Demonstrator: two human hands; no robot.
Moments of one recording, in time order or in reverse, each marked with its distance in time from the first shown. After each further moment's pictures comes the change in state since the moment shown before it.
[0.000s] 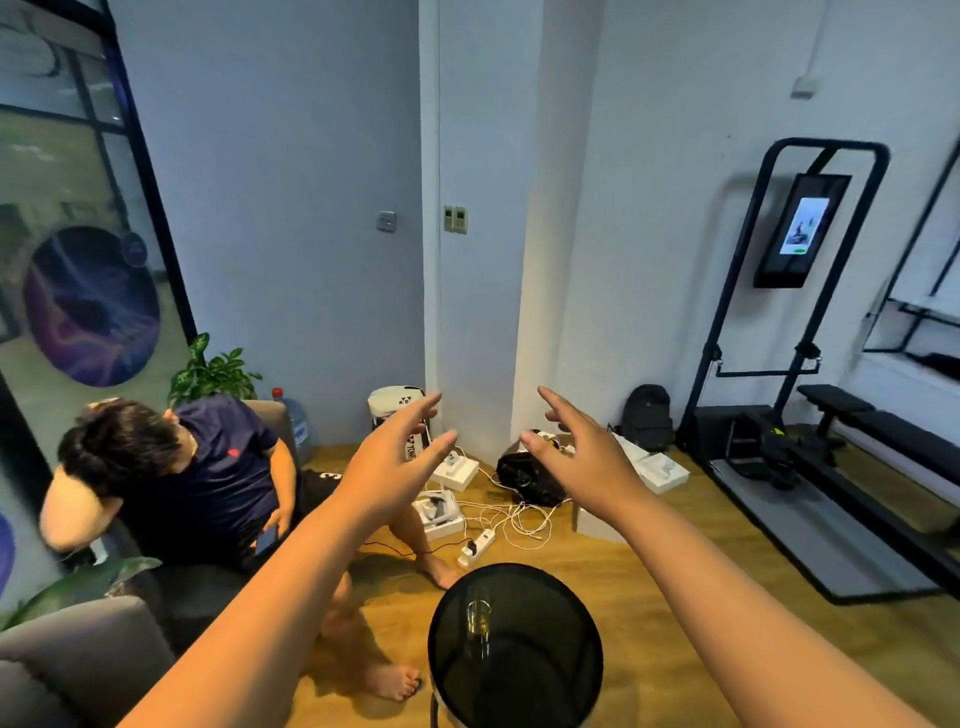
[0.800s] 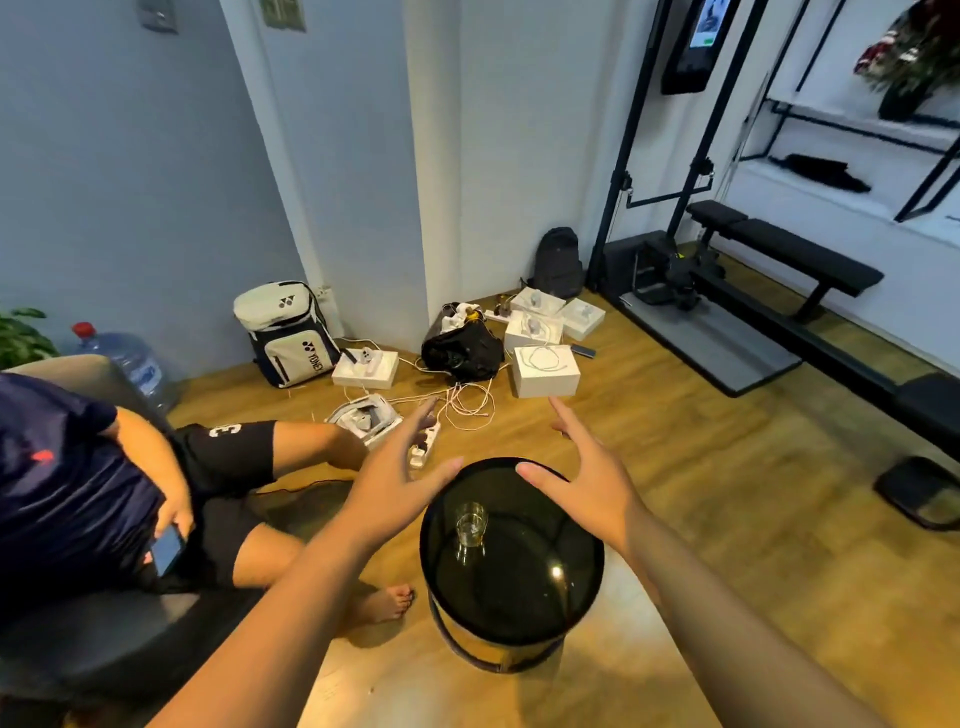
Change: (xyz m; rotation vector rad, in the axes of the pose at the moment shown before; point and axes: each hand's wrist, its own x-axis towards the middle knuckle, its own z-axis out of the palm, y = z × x) left_hand 0.152 -0.272 0.119 -0.229 -0.495 -0.018; right_hand 0.059 0.138 0.204 0.083 0.061 0.529
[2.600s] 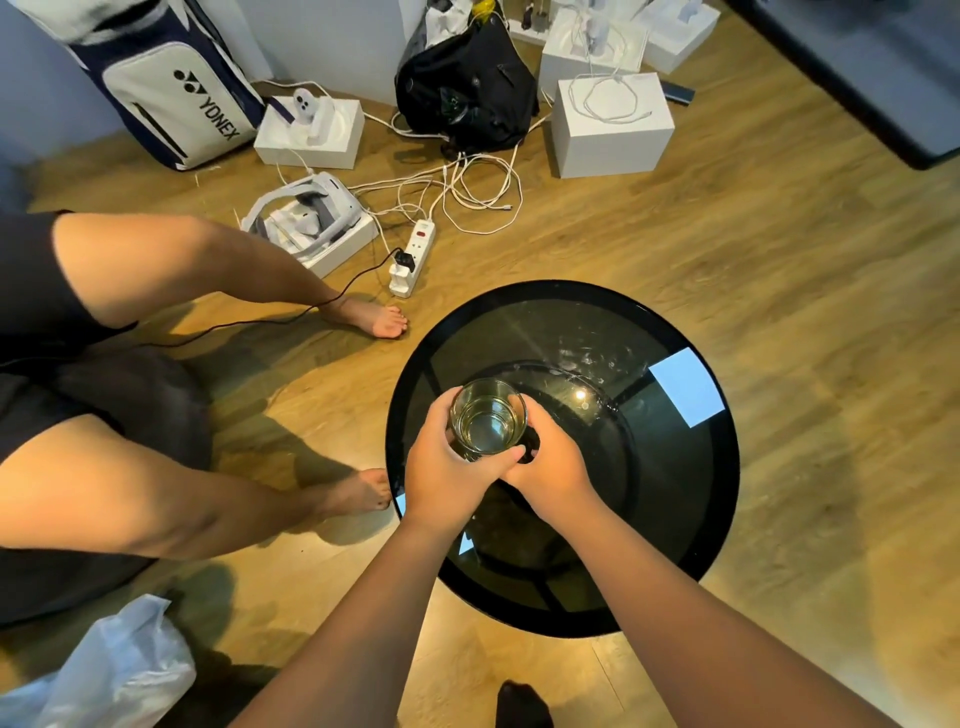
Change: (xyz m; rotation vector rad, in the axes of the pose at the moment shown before) left_hand 0.143 -0.446 0.333 -0.083 0.114 -0.468; right_hand 0.200 0.433 0.350 0.174 -0.181 0.324
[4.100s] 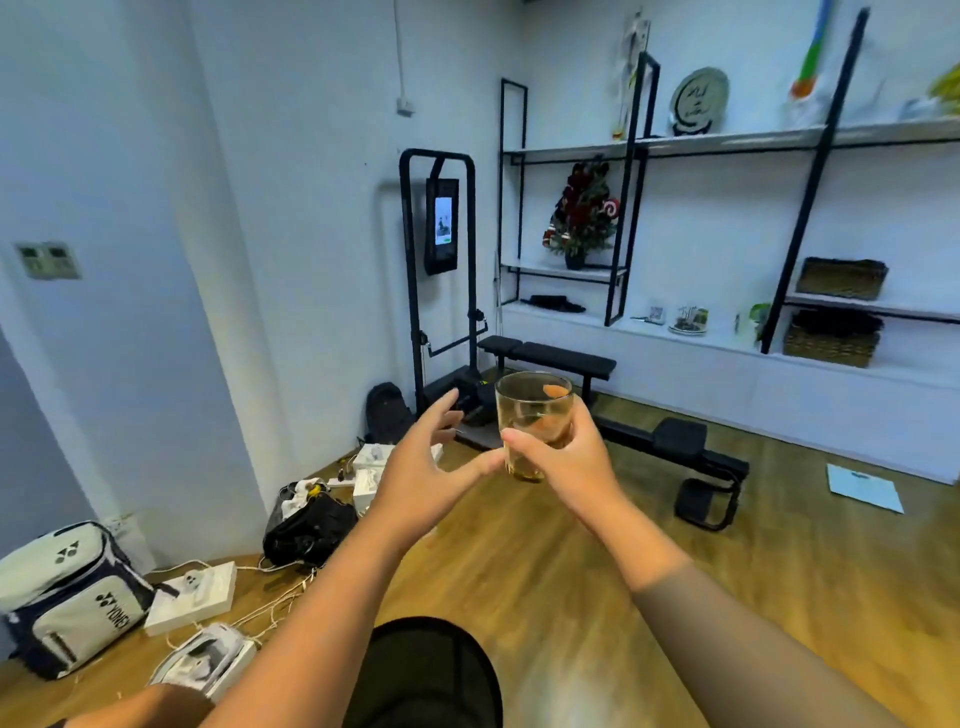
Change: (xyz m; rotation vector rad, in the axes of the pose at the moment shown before) left_hand -0.426 0.615 -0.246 -0.103 -0.348 0.969; right_hand -0.565 -0.469 -0.384 0.316 0.786 -0.584
